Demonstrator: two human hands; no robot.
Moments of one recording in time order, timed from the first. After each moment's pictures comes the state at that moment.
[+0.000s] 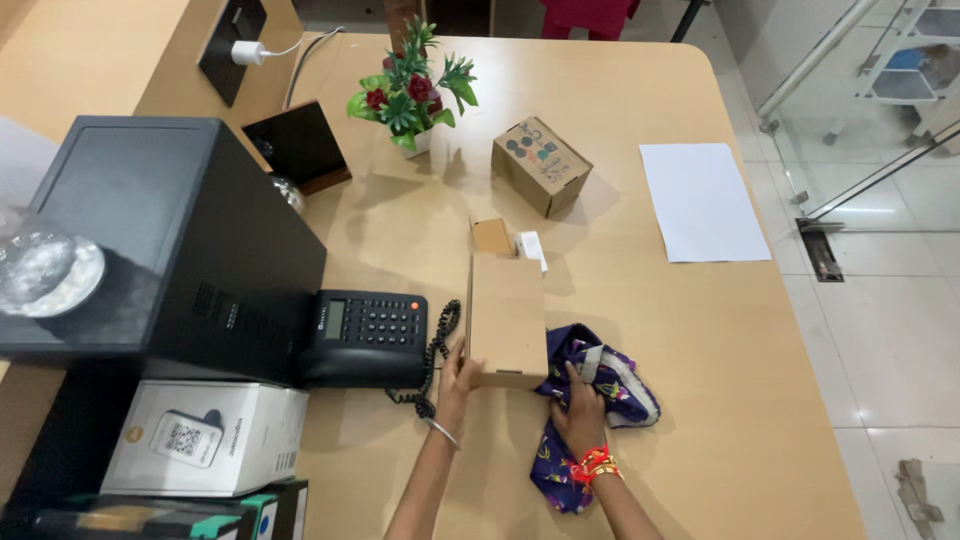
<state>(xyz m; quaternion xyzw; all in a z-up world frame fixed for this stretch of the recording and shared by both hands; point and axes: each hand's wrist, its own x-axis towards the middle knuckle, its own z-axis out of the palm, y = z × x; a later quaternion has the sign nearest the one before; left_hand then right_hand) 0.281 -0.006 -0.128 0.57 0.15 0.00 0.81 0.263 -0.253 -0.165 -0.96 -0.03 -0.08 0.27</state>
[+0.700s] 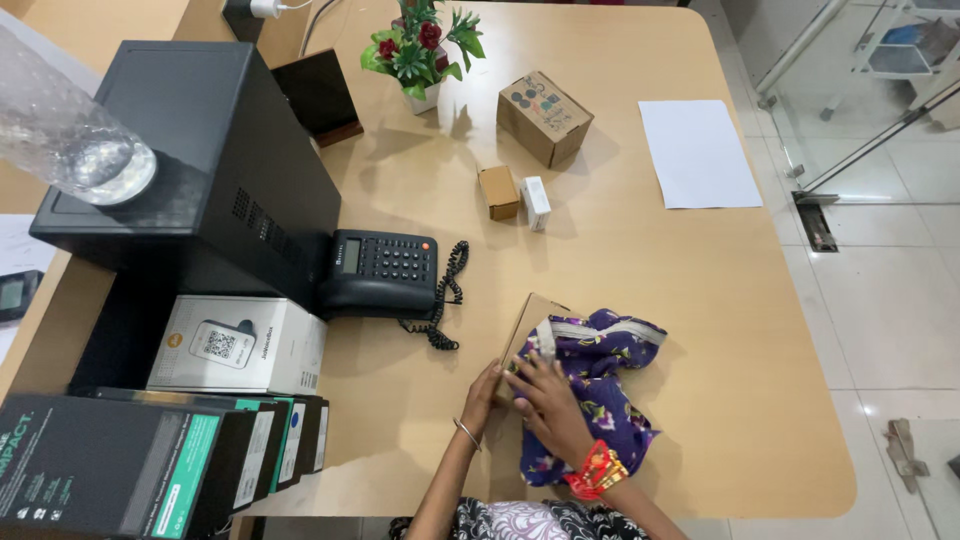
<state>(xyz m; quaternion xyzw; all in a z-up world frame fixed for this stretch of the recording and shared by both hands) 0.145 -0.034 -0.229 0.59 0.17 -0.14 0.78 0.134 -0.203 -0.043 -0.89 -0.26 -0.05 0.38</state>
